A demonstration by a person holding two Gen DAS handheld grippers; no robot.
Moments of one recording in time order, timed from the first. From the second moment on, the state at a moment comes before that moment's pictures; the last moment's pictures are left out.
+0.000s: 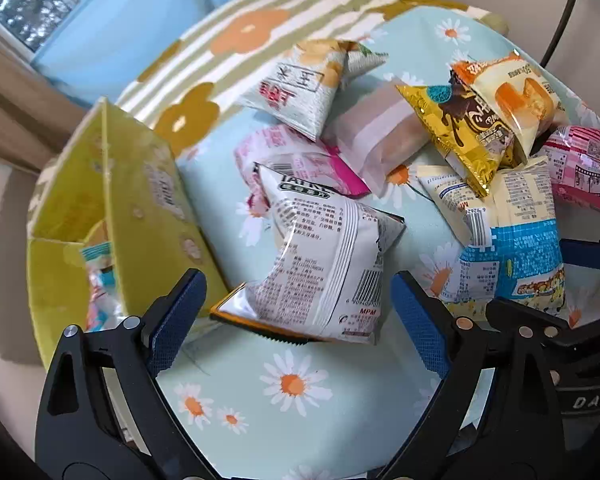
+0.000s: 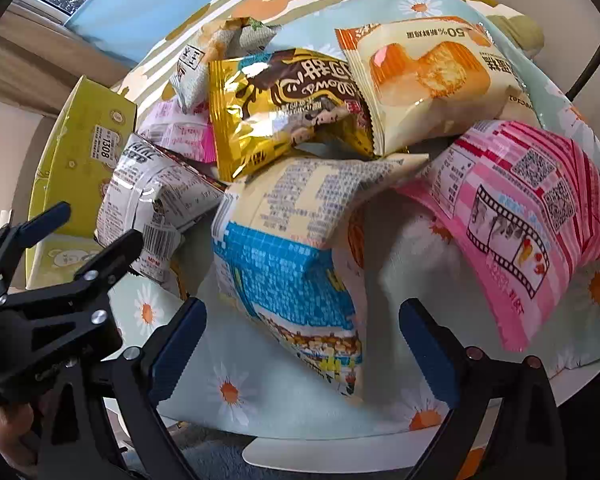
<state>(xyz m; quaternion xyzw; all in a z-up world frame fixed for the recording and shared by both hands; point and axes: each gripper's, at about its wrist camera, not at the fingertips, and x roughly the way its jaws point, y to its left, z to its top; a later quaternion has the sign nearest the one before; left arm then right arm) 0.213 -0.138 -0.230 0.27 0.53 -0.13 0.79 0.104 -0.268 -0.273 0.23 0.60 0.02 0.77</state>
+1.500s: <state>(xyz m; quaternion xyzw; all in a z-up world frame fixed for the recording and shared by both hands) 0.203 -0.119 -0.232 0.17 0.58 -0.16 0.78 0.133 -0.247 -0.278 0.23 0.58 0.08 0.78</state>
